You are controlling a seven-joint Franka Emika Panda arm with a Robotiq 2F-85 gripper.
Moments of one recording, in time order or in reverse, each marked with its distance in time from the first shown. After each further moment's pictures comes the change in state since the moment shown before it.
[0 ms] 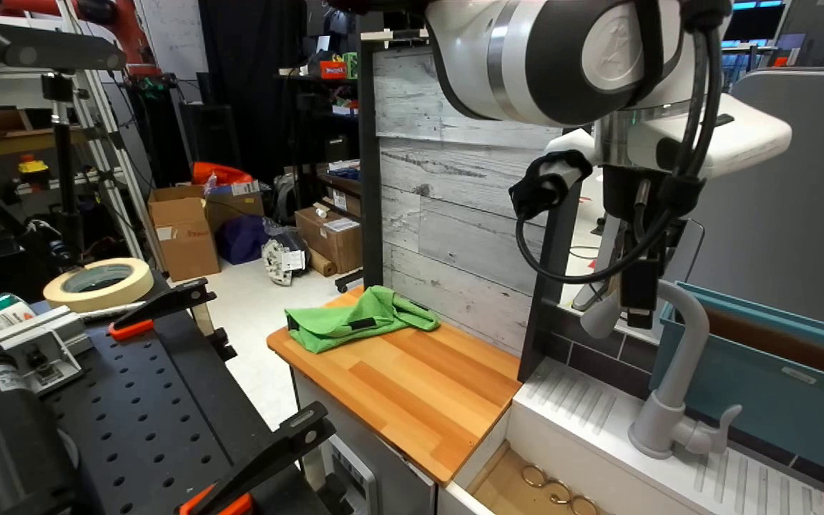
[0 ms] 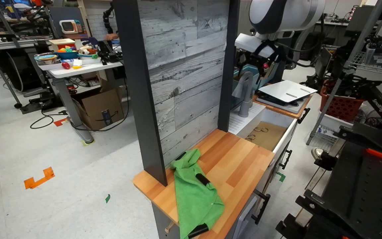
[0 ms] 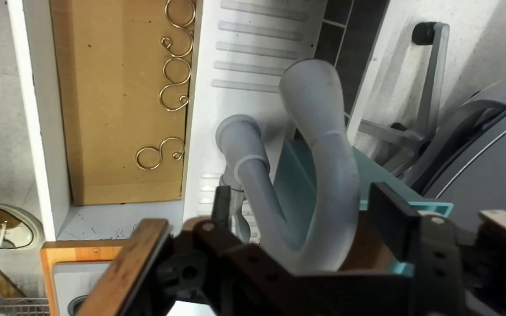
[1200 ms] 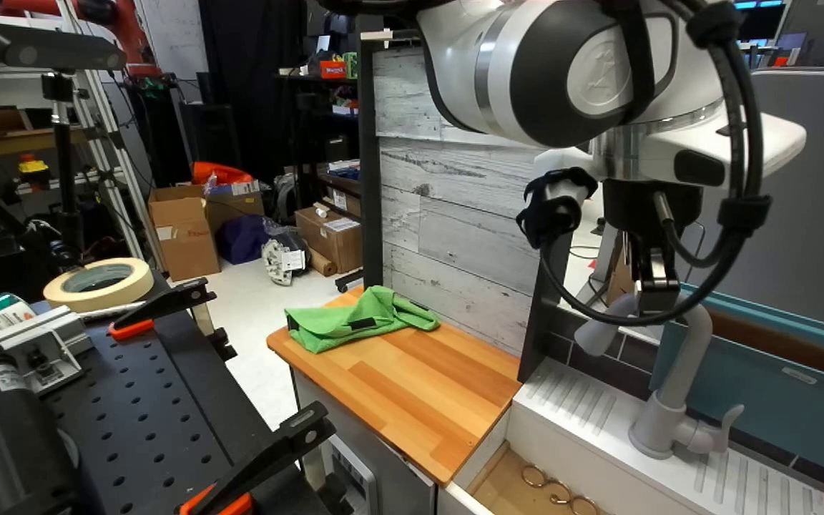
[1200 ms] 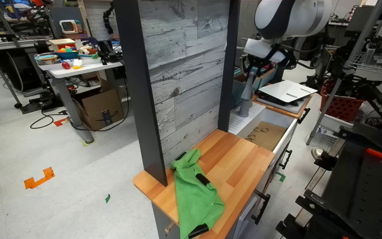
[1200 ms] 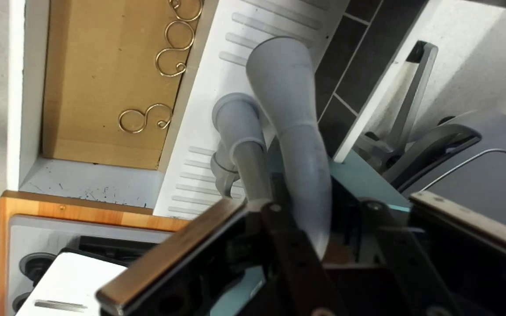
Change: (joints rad) arm -0.043 -0.018 0.041 -0.067 0.000 0.113 -0.234
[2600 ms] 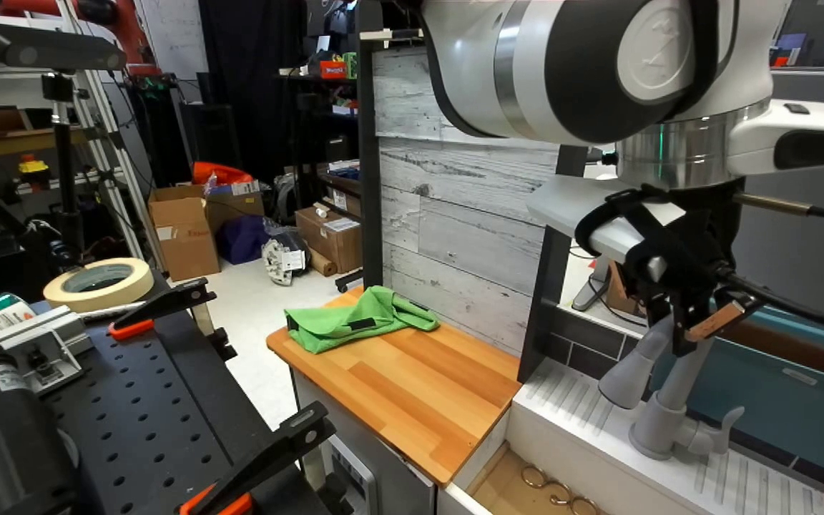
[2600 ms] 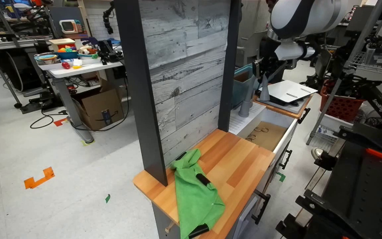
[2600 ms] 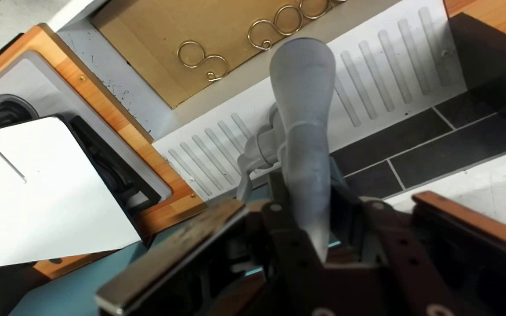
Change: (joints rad) arm -0.074 -0.043 0.016 -0.054 -0.141 -0.032 -0.599
